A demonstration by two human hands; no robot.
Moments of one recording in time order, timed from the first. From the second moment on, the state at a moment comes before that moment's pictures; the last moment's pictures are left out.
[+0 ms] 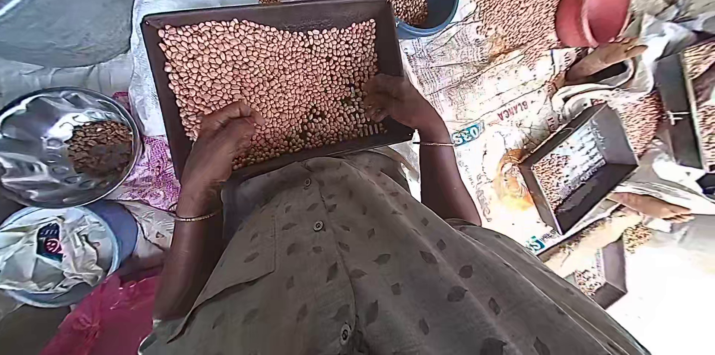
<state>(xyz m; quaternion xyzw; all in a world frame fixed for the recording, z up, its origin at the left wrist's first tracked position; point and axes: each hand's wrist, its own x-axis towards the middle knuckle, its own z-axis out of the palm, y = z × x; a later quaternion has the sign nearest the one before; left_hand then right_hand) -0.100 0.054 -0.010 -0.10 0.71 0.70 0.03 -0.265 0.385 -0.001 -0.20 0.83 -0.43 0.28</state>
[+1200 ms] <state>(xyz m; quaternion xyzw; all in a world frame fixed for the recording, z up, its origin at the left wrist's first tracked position) -0.209 0.083 -0.023 0.01 0.74 0.67 -0.05 -0.218 0.213 0.094 -0.56 0.78 -0.29 0.00</state>
